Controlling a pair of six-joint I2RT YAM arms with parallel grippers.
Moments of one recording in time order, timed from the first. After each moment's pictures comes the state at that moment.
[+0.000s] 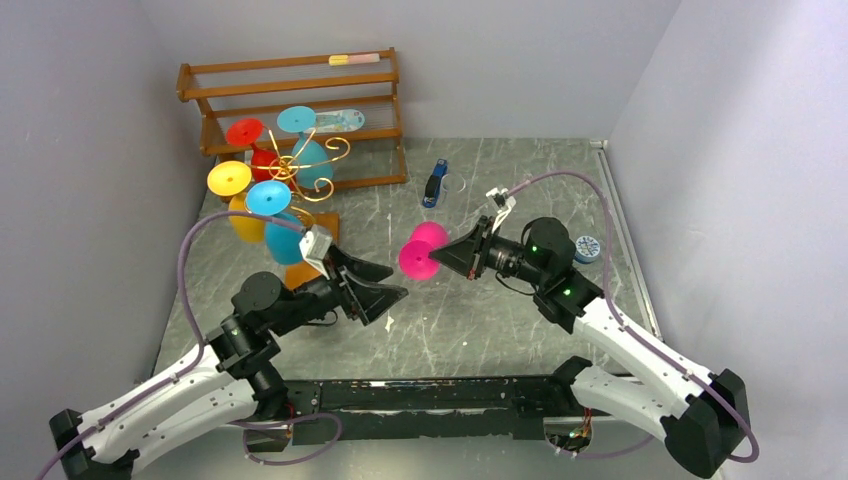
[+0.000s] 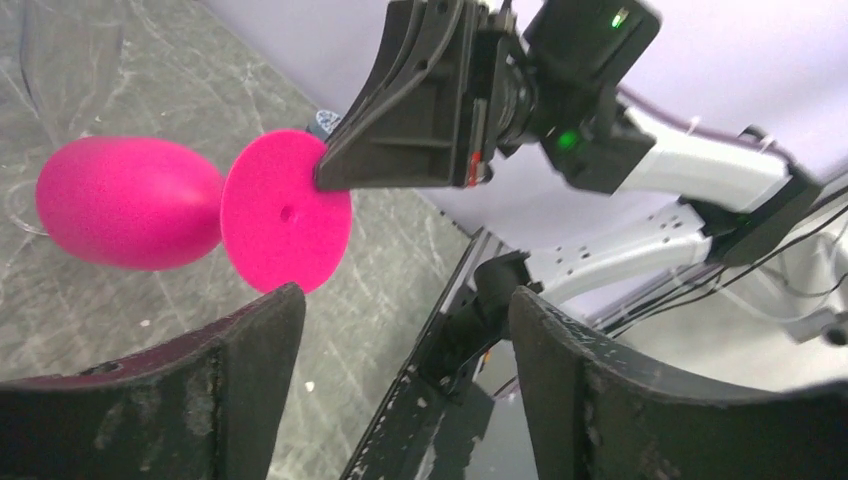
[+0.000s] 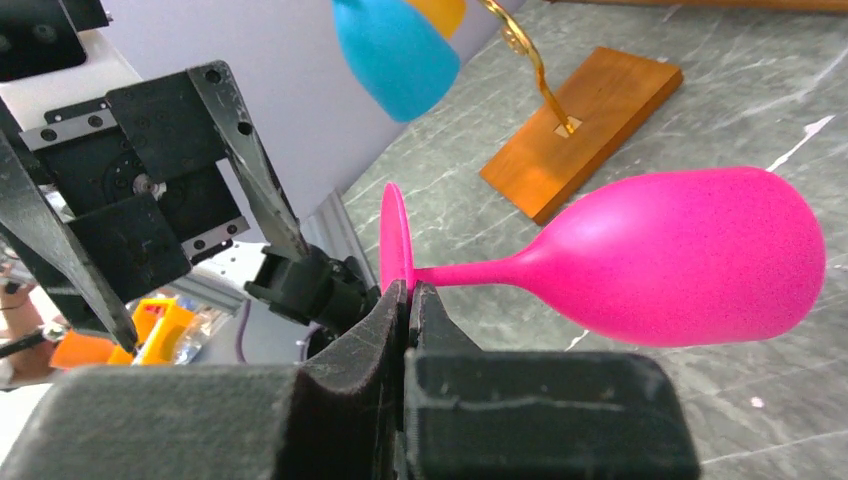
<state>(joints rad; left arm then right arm) -0.90 0.60 0.55 0.16 0.18 -0.60 0.63 0.93 0.69 0.20 -0.50 0.60</state>
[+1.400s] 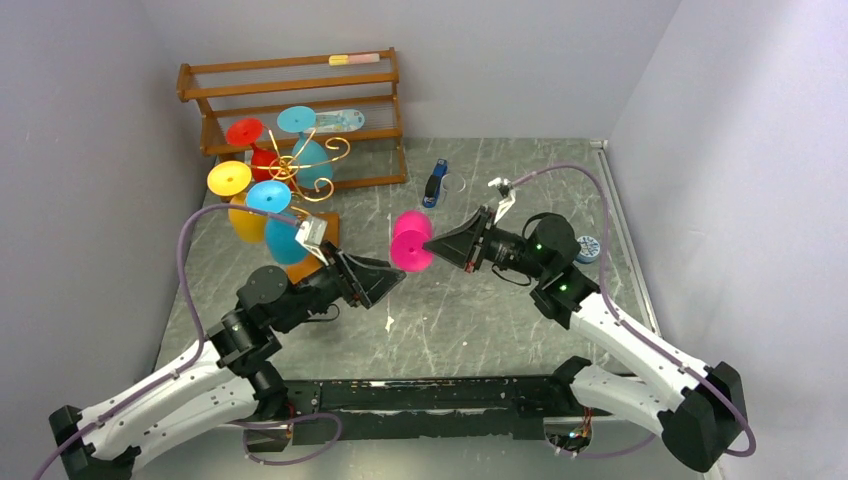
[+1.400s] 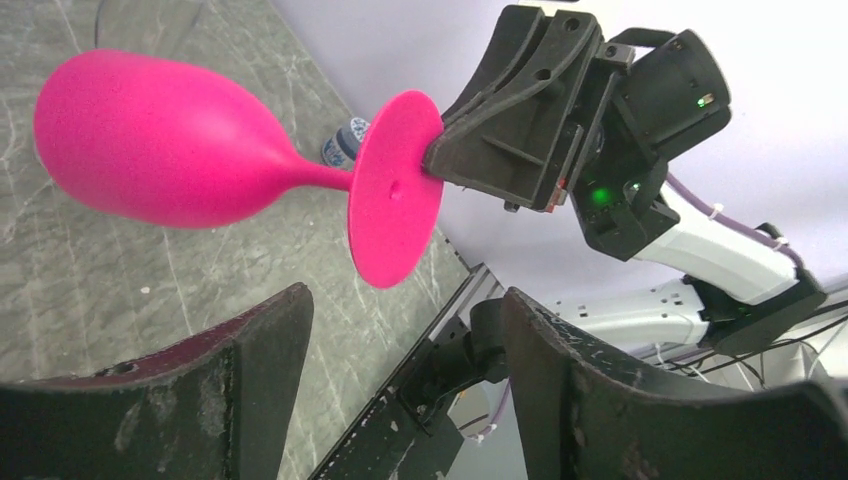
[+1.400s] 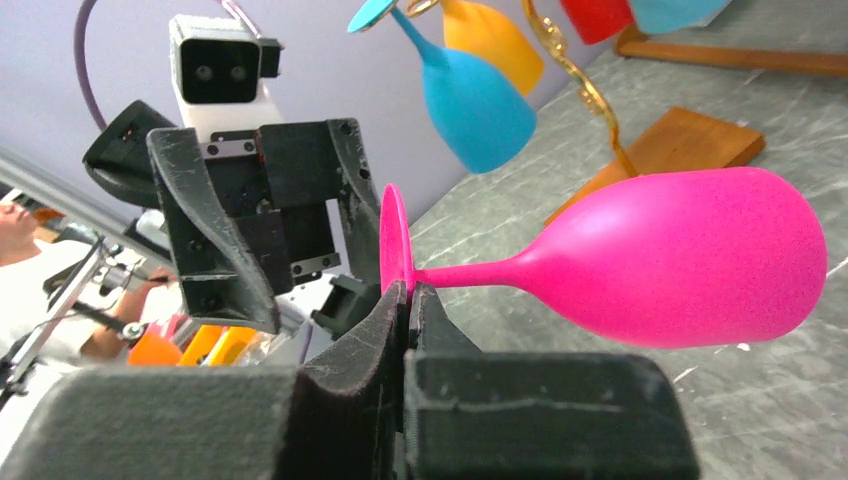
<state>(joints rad) -0.90 0.62 0.59 0.10 0.02 -0.78 0.63 0.96 0.69 0.39 -0.54 0.73</state>
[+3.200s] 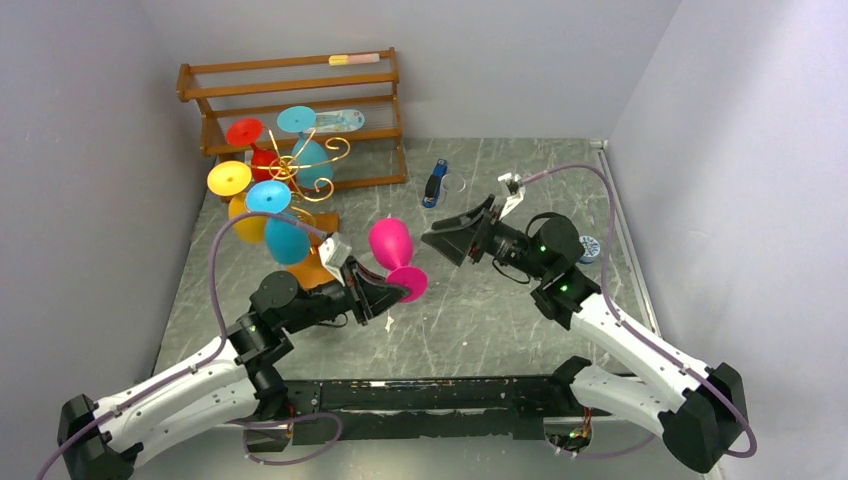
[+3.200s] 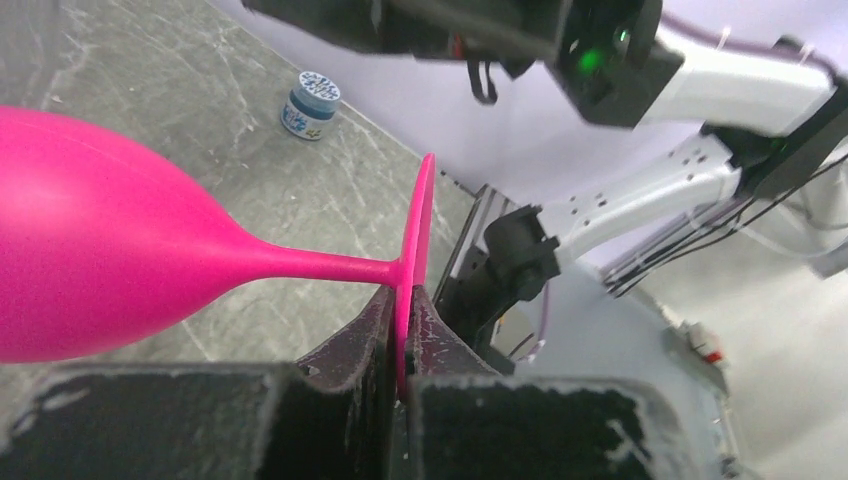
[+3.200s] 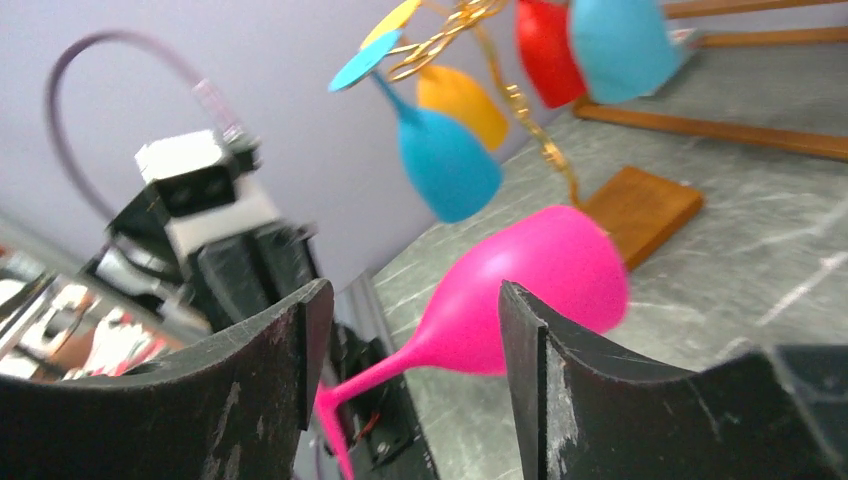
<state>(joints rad) -0.90 0.69 0.49 0.29 0.27 -0.59 0.63 0.96 0.67 0.49 -0.51 0.69</state>
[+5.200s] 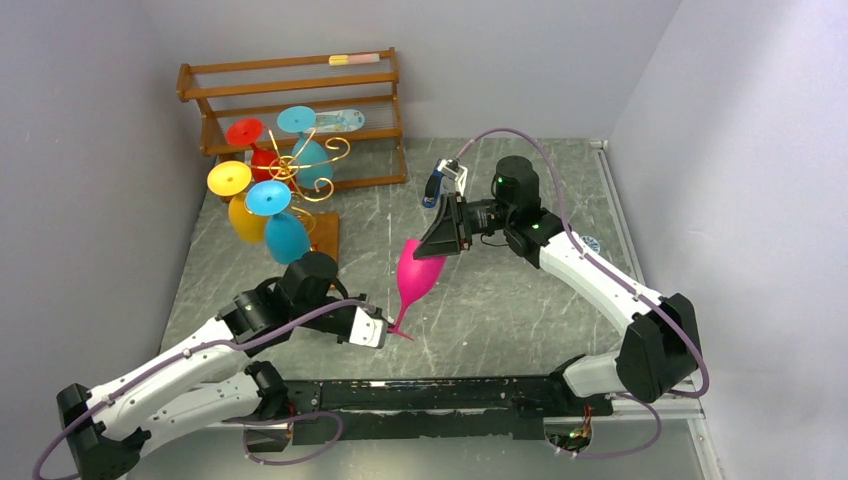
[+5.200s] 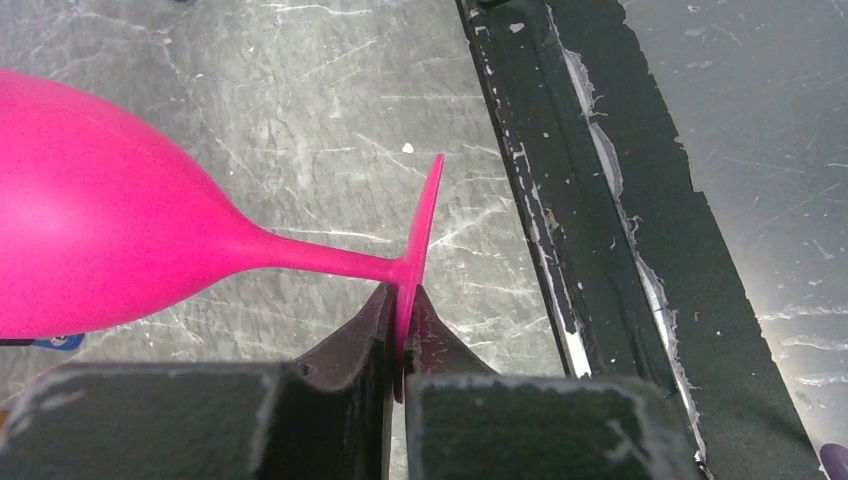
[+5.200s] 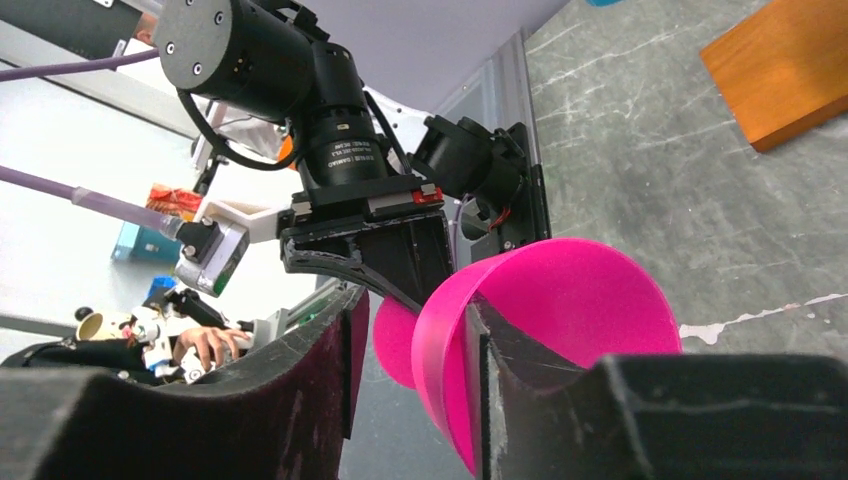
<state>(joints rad) -0.90 0.80 0.73 -0.51 0.64 0.70 0.52 1.37 1.05 0.10 -1.20 0.68</state>
